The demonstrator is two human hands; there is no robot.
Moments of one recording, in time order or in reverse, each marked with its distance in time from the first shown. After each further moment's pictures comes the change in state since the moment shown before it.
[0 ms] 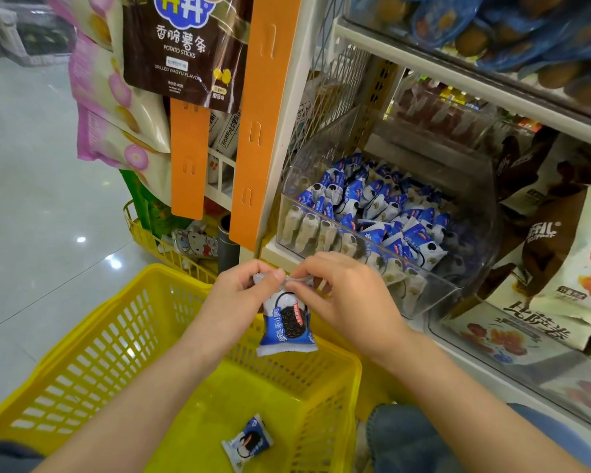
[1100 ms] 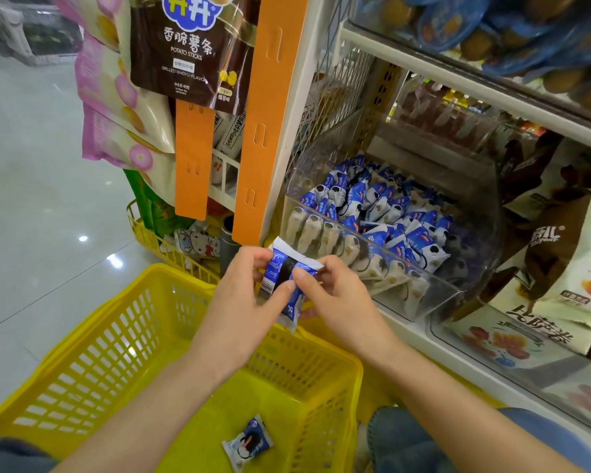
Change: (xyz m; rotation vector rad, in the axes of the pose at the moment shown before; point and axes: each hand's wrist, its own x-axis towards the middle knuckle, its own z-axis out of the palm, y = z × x) left_hand -0.008 -0.004 0.003 0.383 0.157 0.305; right_hand 0.002 -0.006 0.022 0.750 -0.060 0.607
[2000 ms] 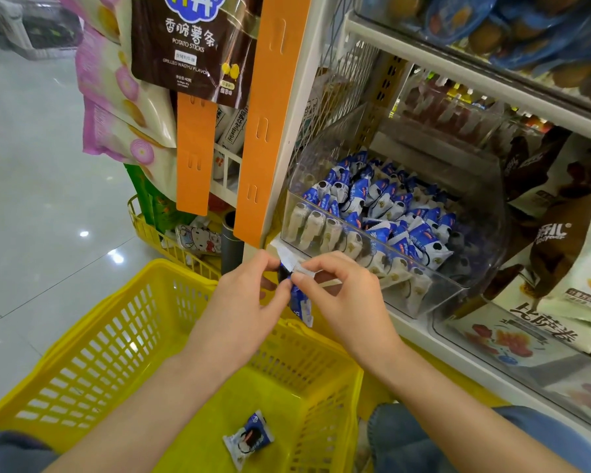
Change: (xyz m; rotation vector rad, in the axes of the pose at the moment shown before) left_hand -0.001 -0.003 -0.002 0.204 -0.048 0.045; right_hand -0.010 -0.005 -0.004 -0.272 0.122 -0.267
